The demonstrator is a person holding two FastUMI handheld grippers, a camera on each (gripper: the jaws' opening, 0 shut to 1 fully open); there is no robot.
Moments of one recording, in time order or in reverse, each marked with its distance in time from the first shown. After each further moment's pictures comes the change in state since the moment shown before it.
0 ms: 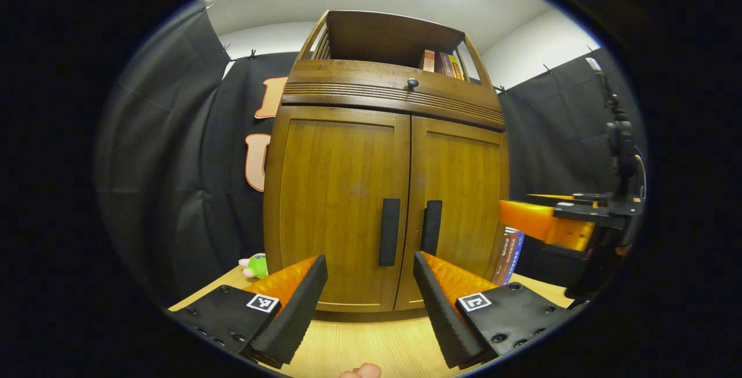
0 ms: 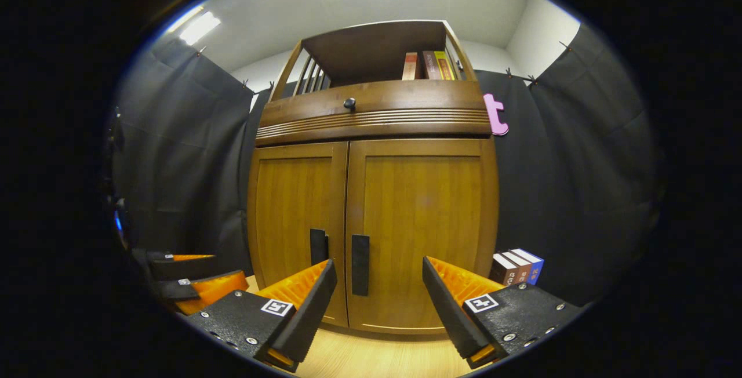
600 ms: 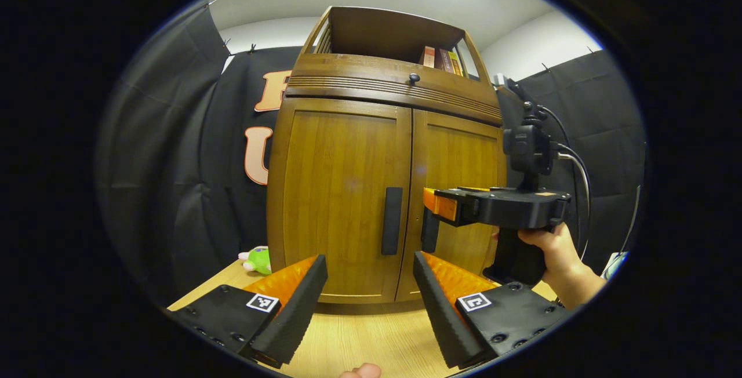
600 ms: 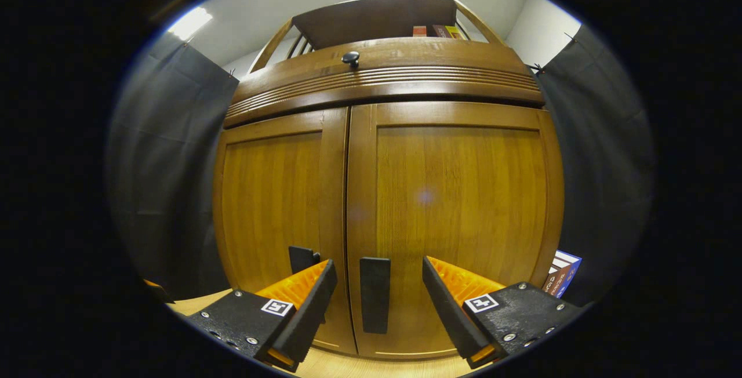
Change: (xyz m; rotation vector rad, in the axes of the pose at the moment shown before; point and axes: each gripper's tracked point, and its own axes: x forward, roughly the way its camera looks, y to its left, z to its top) left arm -0.011 0.014 -0.011 0.014 0.026 -0.009; right arm 0.124 0.021 -0.024 0.038 0.029 -0.041
